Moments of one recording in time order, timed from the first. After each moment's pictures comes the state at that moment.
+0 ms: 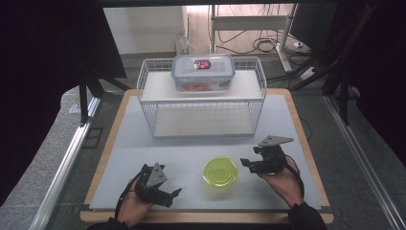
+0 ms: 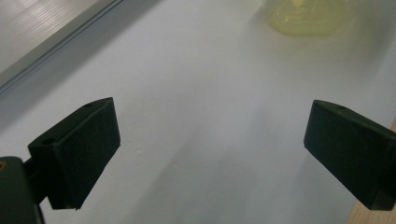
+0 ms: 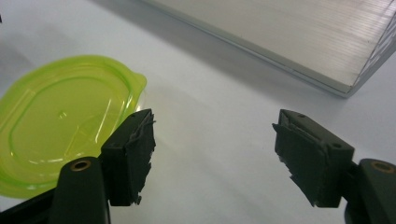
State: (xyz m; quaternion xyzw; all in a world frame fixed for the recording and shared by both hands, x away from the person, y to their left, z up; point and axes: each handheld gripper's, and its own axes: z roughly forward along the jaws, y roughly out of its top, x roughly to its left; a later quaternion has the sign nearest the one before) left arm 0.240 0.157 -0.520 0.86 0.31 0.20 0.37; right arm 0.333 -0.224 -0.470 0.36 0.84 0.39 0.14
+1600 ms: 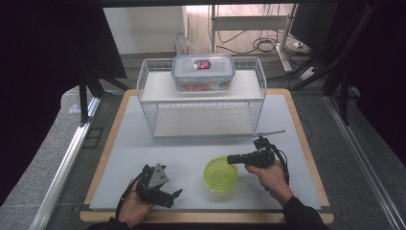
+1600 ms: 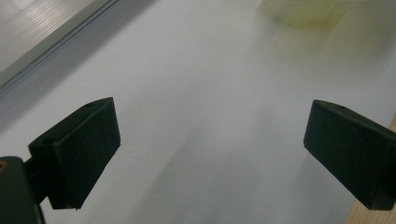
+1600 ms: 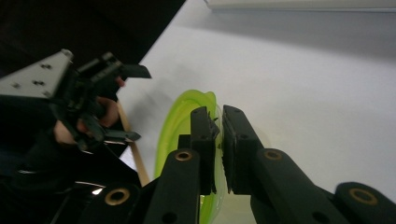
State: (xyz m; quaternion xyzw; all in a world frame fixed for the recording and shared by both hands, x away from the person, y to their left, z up) left arm 0.239 0.154 -0.521 0.86 0.30 0.20 0.36; right arm 0.358 -0.205 -0.481 0.40 0.76 0.48 -0.17
